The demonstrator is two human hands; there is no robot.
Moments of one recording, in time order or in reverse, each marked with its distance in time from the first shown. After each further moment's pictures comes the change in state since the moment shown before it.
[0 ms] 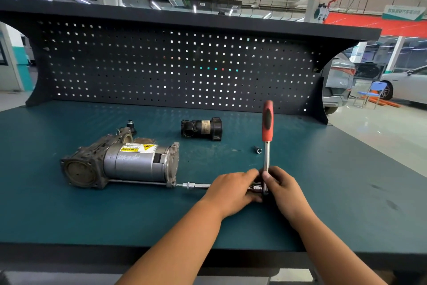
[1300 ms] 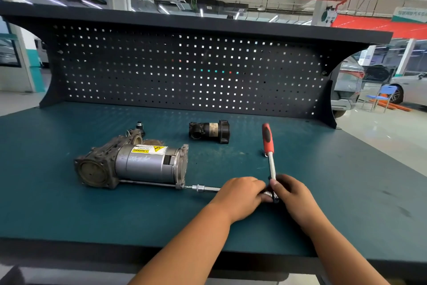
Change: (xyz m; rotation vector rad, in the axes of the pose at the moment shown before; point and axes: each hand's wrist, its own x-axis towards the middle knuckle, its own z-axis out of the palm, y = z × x) left_hand -0.001 0.000 0.003 -0.014 0.007 0.015; right_hand -0.002 0.000 -0.004 -0.089 -0.010 0.008
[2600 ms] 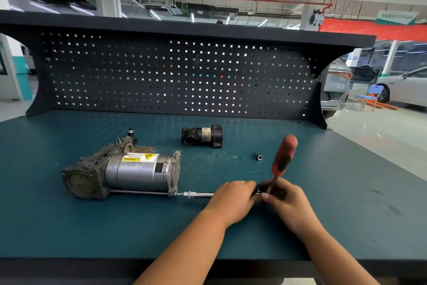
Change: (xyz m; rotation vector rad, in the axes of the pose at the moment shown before) left_hand 0.005 0.000 0.002 0.036 -0.003 -0.059; right_hand -0.006 0.001 -0.002 0.086 0.003 -0.080
